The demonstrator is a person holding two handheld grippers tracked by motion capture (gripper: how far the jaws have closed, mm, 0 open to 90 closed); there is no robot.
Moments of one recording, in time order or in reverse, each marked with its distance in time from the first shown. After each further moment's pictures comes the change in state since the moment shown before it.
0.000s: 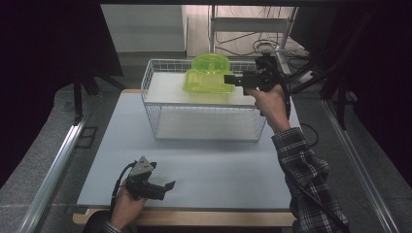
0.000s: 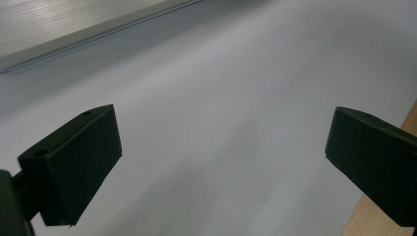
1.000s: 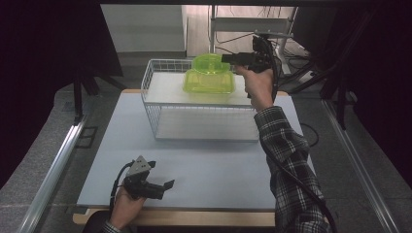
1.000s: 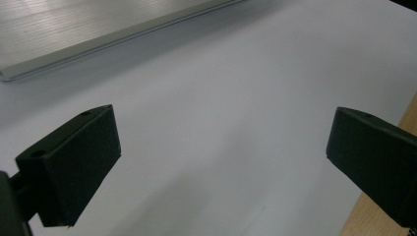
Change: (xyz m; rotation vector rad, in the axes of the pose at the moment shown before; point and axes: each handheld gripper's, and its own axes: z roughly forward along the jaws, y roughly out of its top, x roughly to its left) left arm 0.002 0.000 -0.004 -0.039 -0.010 -0.013; right arm -0.009 0.041 0.026 -0.035 -0.001 0.280
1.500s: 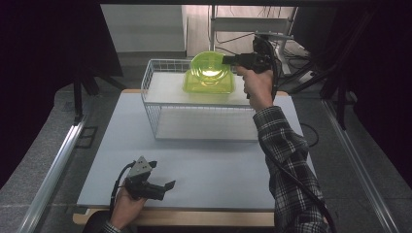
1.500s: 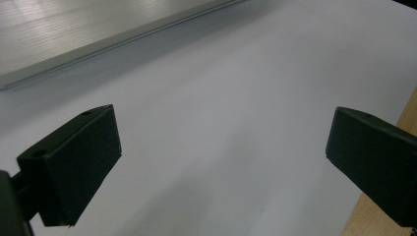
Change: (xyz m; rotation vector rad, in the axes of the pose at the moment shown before) left arm -0.001 0.000 0.000 -0.015 -0.007 0.011; right arm 0.000 -0.002 0.000 0.022 0.059 0.063
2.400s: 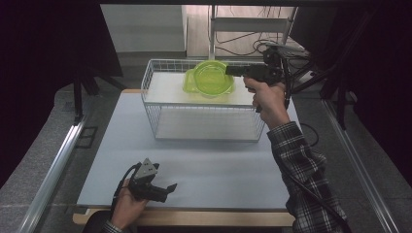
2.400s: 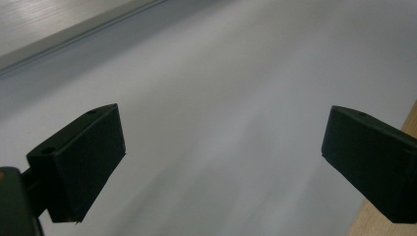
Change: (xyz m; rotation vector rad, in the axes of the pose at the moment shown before) left arm -0.005 -0.002 0.009 0.083 0.024 0.065; right arm 0.000 -0.026 -0.036 0.025 0.190 0.030
